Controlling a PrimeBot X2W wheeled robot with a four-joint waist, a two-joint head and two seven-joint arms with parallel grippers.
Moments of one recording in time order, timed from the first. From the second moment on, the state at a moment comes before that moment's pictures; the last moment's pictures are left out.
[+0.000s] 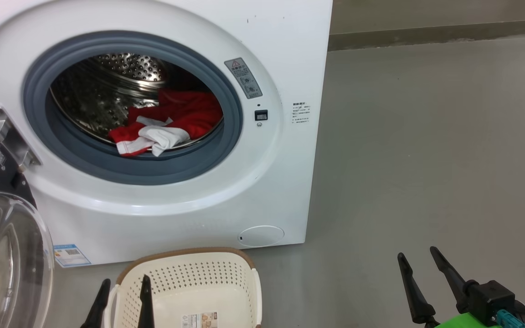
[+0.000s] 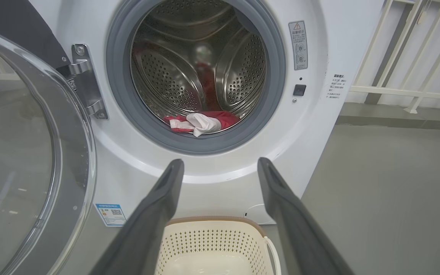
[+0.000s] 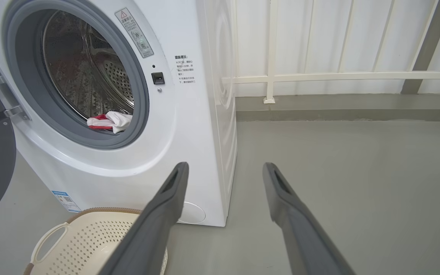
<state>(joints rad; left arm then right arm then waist) 0.16 0.13 -0.12 -0.08 -0.25 0.19 -0.09 0.08 -0.04 0.01 0.23 0.23 0.13 -0.23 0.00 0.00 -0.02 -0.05</state>
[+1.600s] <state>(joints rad) -0.50 0.08 -0.18 0.57 -0.34 0.05 -0.20 -0.10 -0.04 0.02 0.16 0.19 0.13 -0.22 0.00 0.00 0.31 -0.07</state>
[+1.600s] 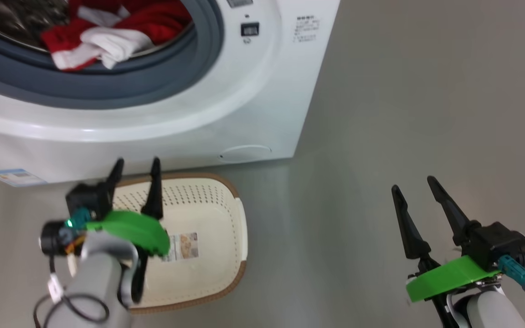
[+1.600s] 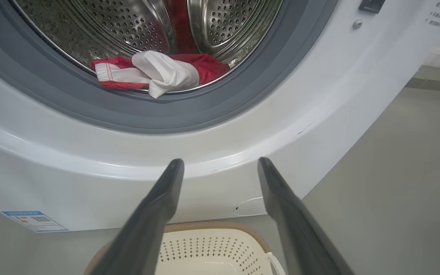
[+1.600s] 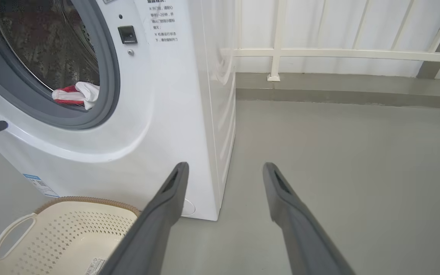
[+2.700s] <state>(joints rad) -1.26 0.36 -0.13 1.03 -0.35 -0.02 -0.03 -0.27 -0.04 0.17 0.22 0.35 0.13 -0.25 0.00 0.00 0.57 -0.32</state>
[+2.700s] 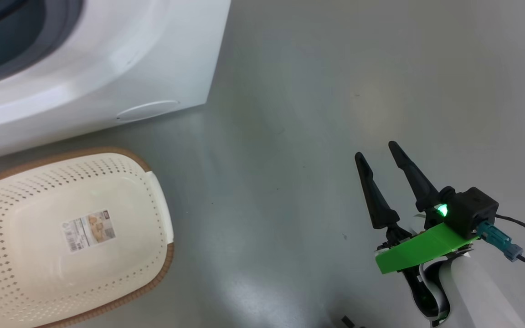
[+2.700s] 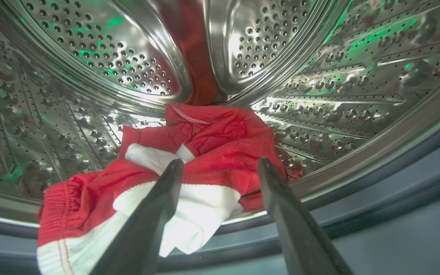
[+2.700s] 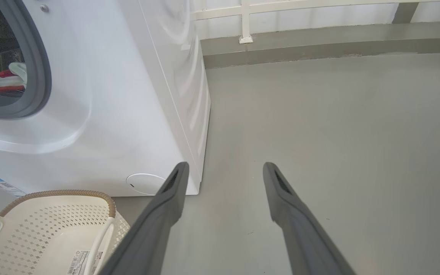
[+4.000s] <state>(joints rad) -1.34 0.41 -0.21 1.17 -0.33 0.03 0.15 -0.30 -0.04 0.17 0.22 0.35 0.13 -0.25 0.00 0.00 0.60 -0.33</state>
